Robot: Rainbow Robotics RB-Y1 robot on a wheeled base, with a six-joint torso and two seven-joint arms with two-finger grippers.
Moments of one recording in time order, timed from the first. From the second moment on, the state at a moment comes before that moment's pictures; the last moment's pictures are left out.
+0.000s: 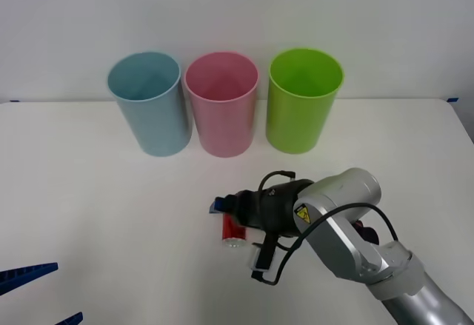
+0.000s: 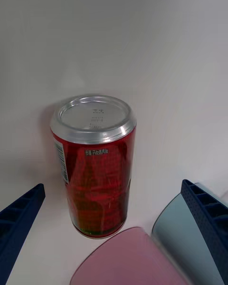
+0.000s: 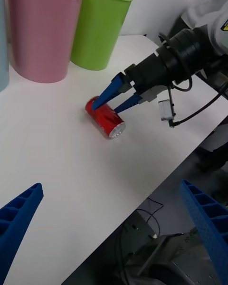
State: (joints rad) right arm -0.30 -0.22 0.46 -1.74 2.59 -1.16 0.96; left arm 0.78 0.46 0.57 -2.20 -1.17 -1.31 0.44
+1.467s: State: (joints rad) right arm -0.32 -0.18 0.52 -1.70 2.69 -1.13 0.95; left arm 0.78 0.46 0.57 -2.20 -1.17 -1.31 0.44
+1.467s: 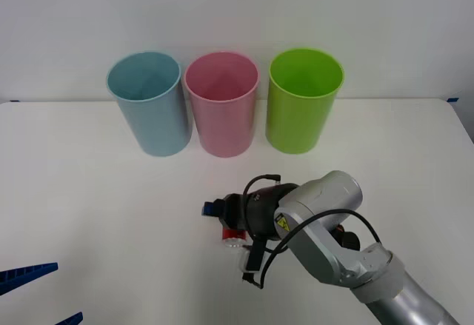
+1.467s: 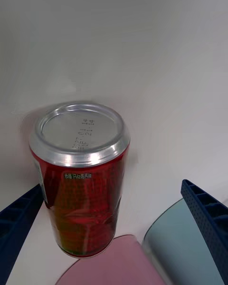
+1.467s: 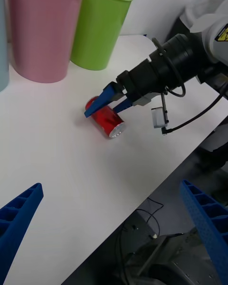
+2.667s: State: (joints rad) right arm -0.33 -0.23 0.58 -1.70 2.71 -1.06 1.03; left arm 0.78 0.46 0.57 -2.20 -1.17 -1.31 0.44
